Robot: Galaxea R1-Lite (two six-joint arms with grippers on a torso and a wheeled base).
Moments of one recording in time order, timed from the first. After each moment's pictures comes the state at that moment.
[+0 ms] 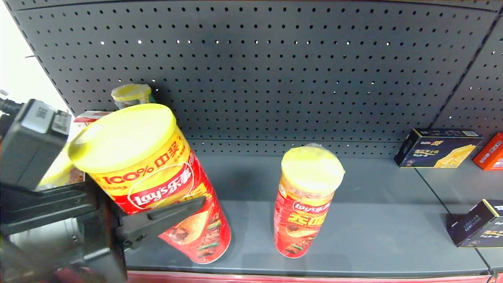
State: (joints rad) left arm -0.60 1.17 -0.62 -0.45 -0.35 0.14; right arm 0.30 0.00 0.00 0.00 0.02 -0.02
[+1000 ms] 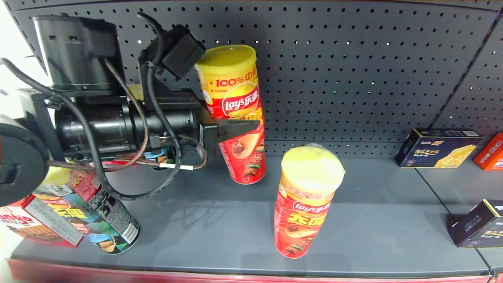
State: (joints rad) left arm -0.50 1.61 -1.17 -0.31 -0.49 0.21; right arm 0.30 0.00 0.00 0.00 0.02 -0.02
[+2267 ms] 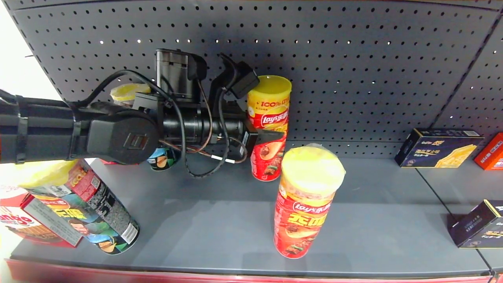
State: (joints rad) left arm -0.51 1.92 -1.46 -0.20 -0.56 0.32; right arm 0.29 0.00 0.00 0.00 0.02 -0.02
